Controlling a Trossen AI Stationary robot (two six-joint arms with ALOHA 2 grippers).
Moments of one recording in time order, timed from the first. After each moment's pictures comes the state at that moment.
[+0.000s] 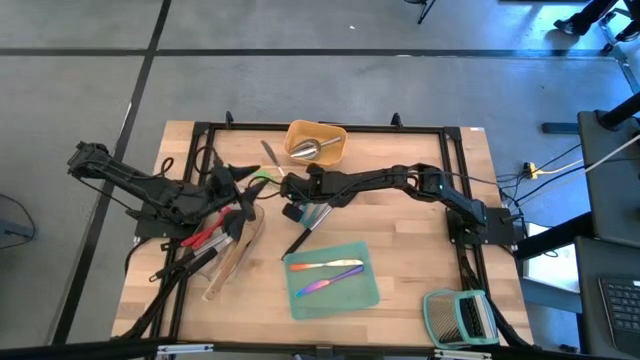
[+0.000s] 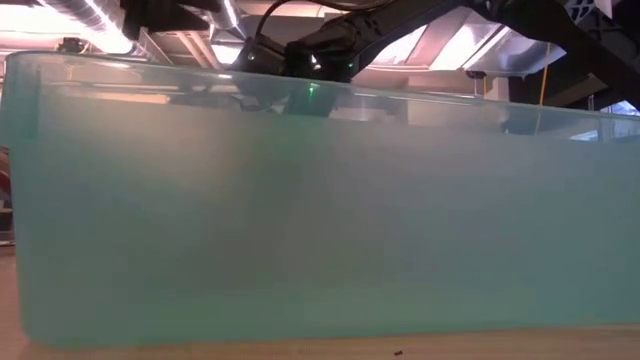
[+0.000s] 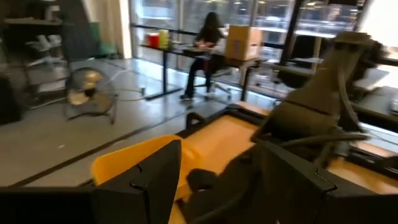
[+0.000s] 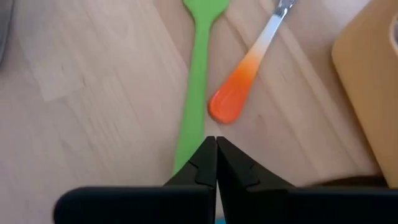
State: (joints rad) left arm -0.36 0.79 0.60 0.04 -1.02 -0.26; right arm -0.05 2.35 1.86 -0.55 0.33 0.30
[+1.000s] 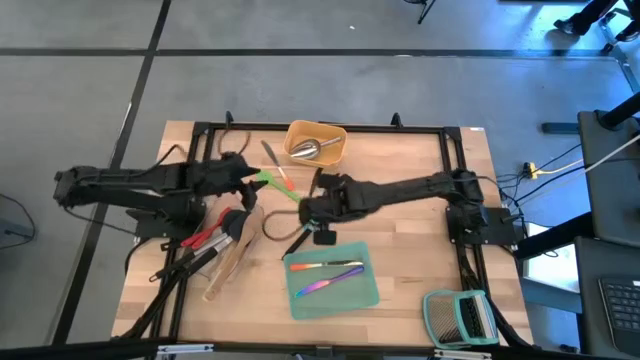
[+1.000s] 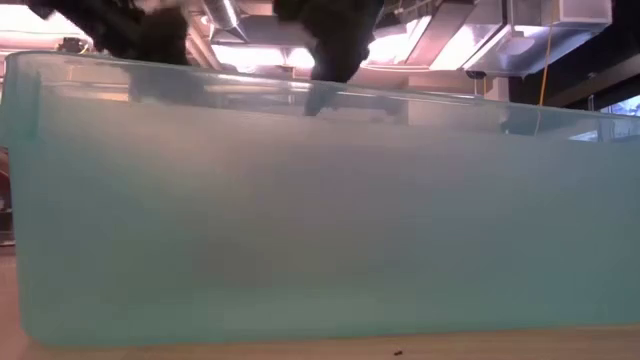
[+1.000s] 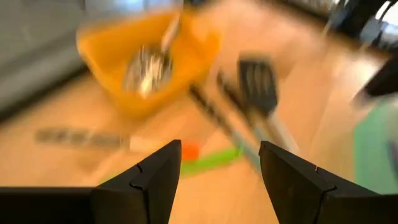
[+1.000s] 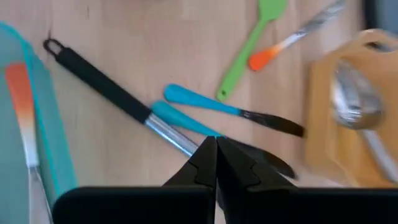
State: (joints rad) left arm 0.13 0.77 0.60 -0.43 -0.32 -0.42; right arm 0.16 2.05 1.86 -1.00 0.38 0.07
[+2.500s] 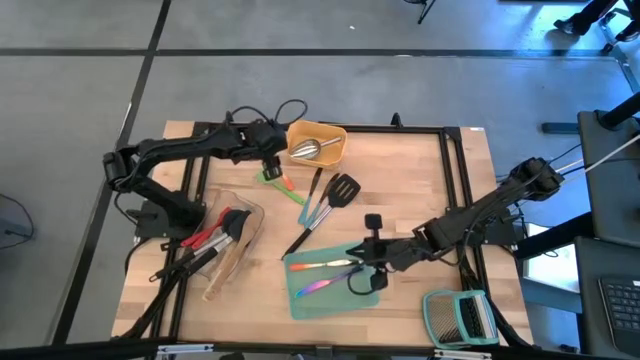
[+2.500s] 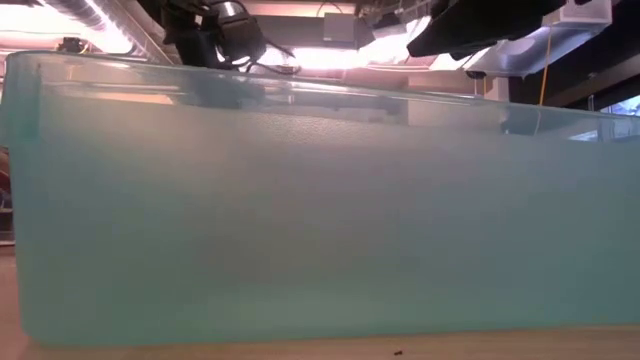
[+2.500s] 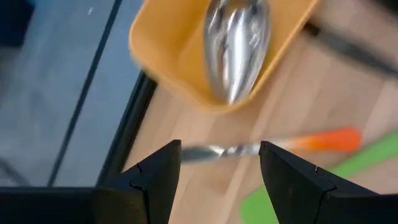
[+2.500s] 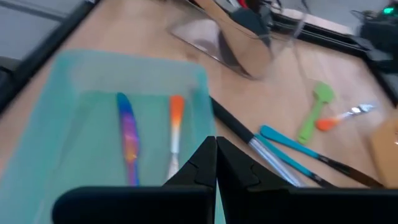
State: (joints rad) left arm 0.47 1.44 1.03 -0.61 -0.32 0.20; right arm 0.53 1.45 0.85 -0.01 0.46 0.05
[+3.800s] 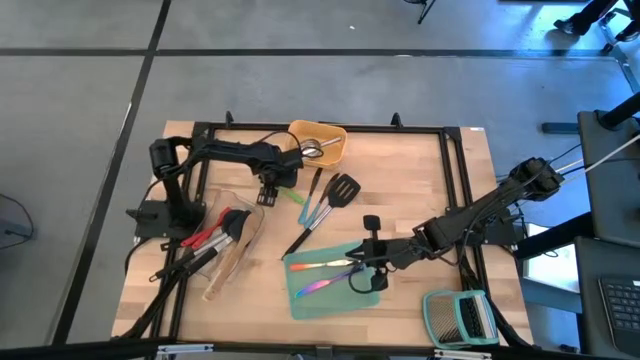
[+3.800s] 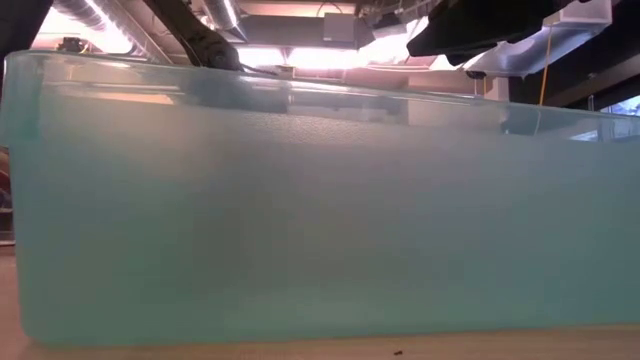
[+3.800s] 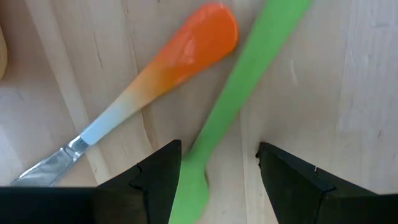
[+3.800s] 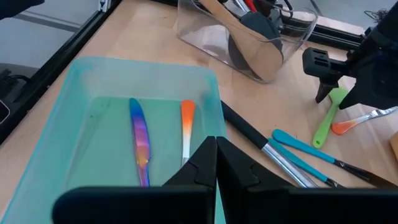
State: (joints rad) left arm 0.40 1.83 1.06 -0.75 -0.10 0.51; right arm 0.52 1.45 0.83 0.04 0.42 0.06
